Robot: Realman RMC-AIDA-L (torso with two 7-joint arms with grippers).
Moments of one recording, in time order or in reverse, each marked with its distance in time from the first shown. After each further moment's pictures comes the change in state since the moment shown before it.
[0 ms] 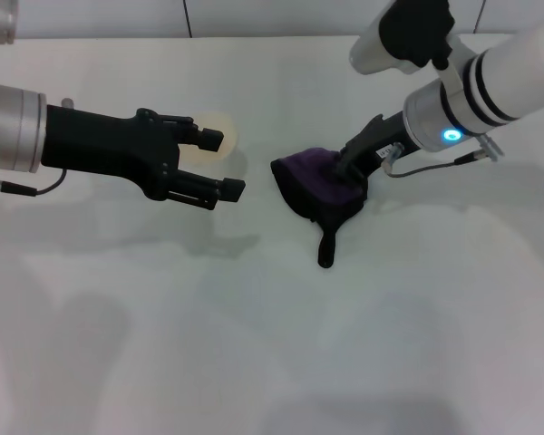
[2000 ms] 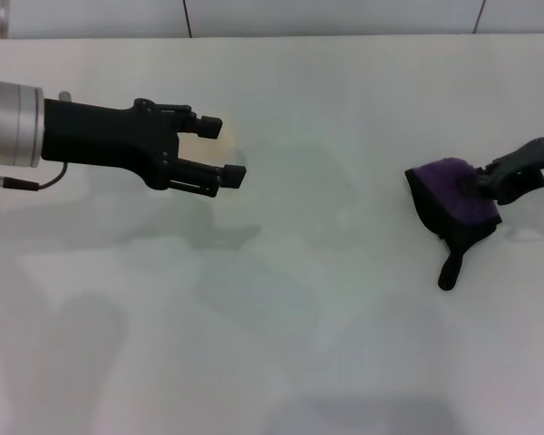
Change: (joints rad) left arm 0.013 -0.001 0.000 0.002 -0.050 -0.010 0.000; right arm -0.415 -0.016 0.400 -0.442 -0.151 -0.359 -0.012
